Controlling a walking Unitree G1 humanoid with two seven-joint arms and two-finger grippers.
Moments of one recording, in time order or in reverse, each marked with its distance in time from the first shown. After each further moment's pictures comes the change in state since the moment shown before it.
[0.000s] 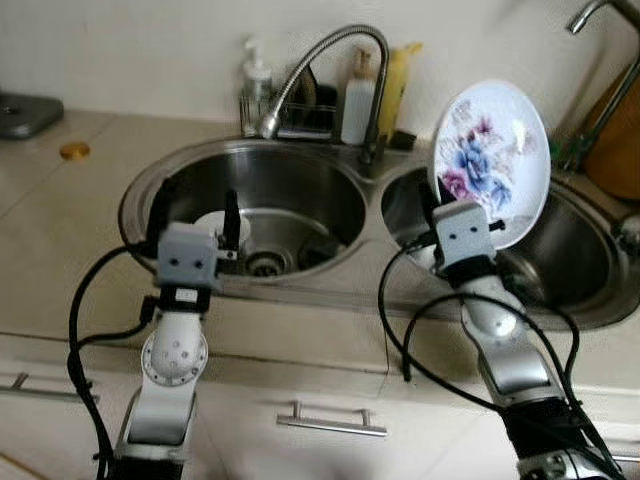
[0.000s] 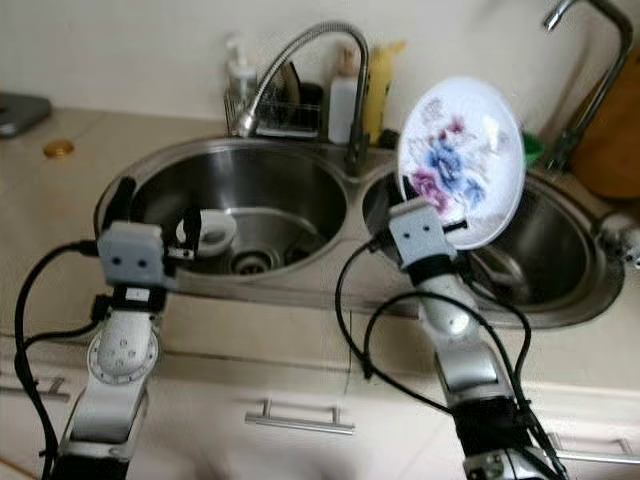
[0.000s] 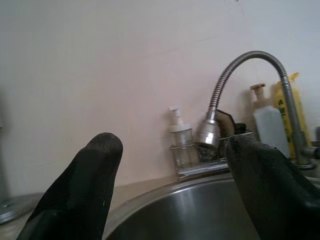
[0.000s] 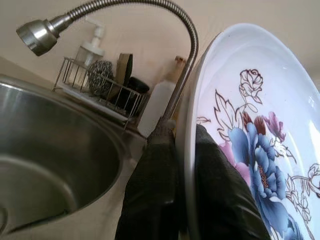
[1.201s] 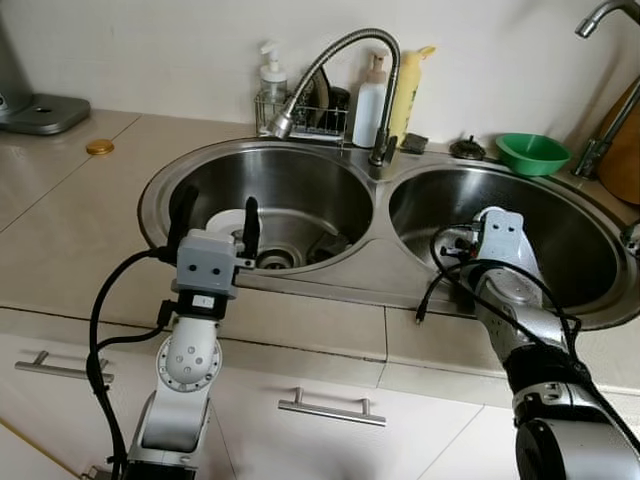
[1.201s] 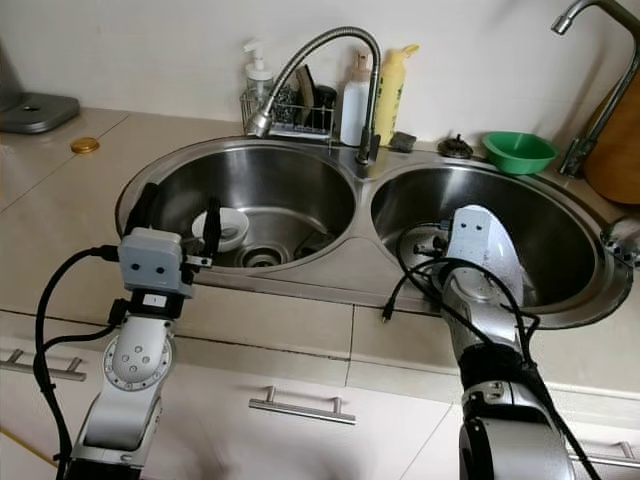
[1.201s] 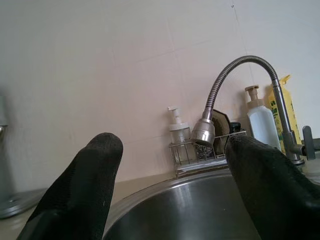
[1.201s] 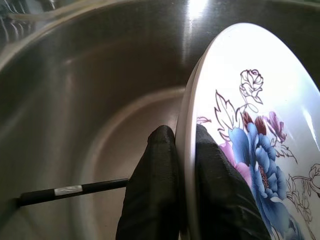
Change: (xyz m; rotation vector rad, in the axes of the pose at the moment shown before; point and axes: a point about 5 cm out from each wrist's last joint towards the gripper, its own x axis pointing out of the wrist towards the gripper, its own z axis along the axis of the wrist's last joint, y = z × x) left arm -0.004 -0.008 -0.002 -0.012 0.013 -0.053; right arm 0.001 -0.045 -0.086 0.384 0.700 -0.335
